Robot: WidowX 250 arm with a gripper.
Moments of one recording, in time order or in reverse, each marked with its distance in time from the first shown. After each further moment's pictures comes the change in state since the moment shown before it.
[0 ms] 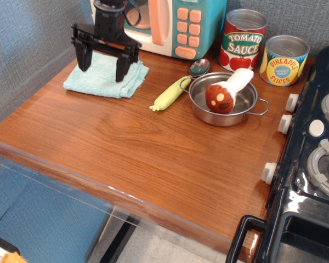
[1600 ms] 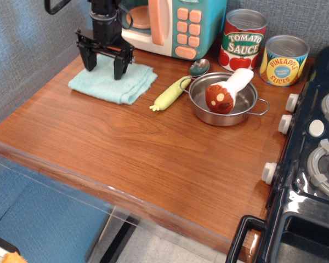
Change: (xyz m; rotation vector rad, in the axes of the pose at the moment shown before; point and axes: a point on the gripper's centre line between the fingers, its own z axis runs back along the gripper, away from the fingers) arm 0.034 -0.004 -0.046 -0.094 -0.033 -0.171
